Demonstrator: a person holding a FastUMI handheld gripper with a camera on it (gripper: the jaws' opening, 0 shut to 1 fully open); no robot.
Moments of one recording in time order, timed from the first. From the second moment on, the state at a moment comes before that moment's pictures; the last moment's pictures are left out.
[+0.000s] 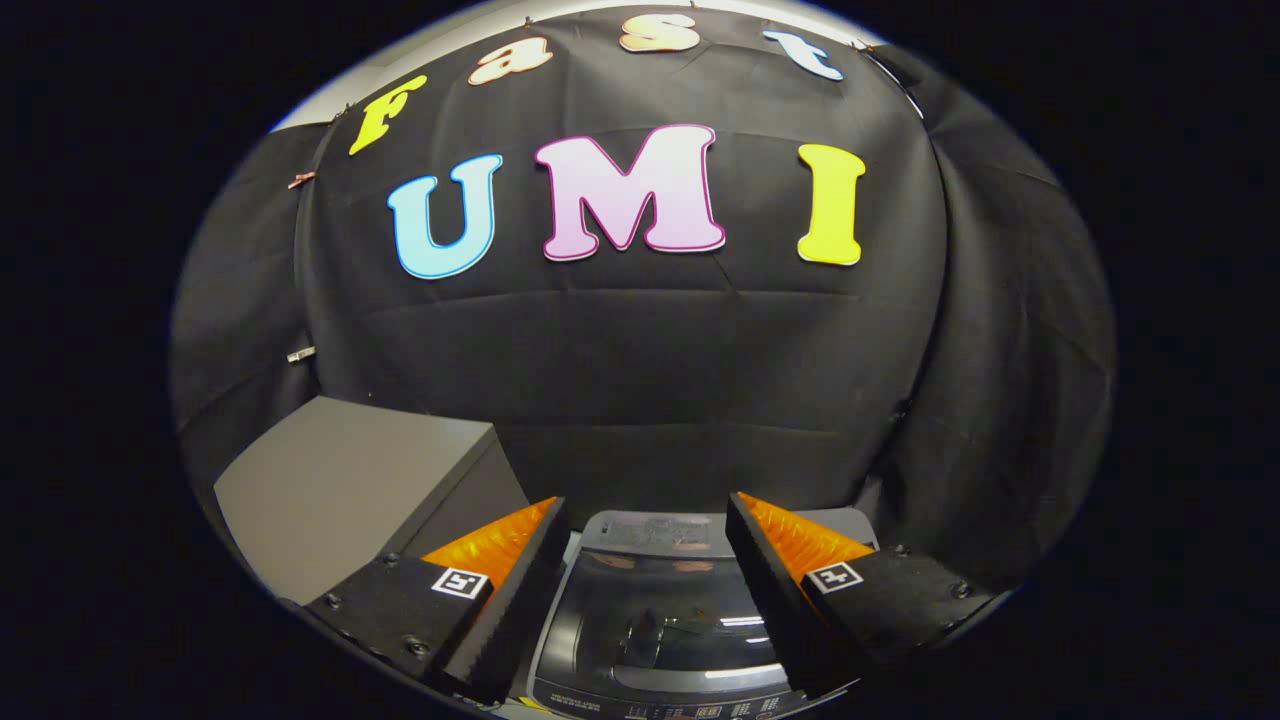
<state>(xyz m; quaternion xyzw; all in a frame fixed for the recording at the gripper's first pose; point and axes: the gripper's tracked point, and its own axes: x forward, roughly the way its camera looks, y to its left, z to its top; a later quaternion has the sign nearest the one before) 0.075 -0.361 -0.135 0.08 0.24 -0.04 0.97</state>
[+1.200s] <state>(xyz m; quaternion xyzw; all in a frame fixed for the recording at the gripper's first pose) 0.096 -0.344 -0.018 0.05 0.10 -0.03 0.99</state>
